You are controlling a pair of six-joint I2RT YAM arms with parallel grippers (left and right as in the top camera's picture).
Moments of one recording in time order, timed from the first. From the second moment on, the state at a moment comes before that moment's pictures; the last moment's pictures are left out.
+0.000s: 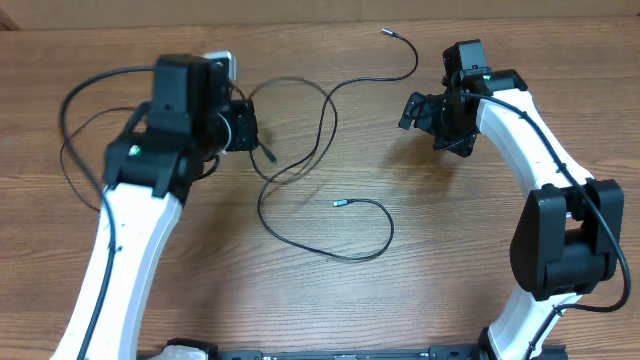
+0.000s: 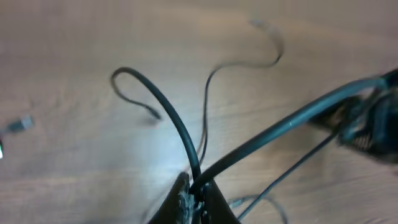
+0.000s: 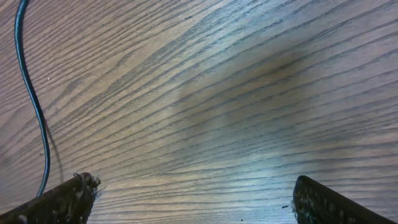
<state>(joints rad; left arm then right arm) -0.20 1.38 1.43 -0.83 0.16 -0.28 0.13 1.96 1.56 -0.91 -0.17 0.54</state>
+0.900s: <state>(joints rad) 0.13 1.66 1.43 -0.68 -0.40 -0.37 0.13 1.96 1.56 -0.91 -0.17 0.54</state>
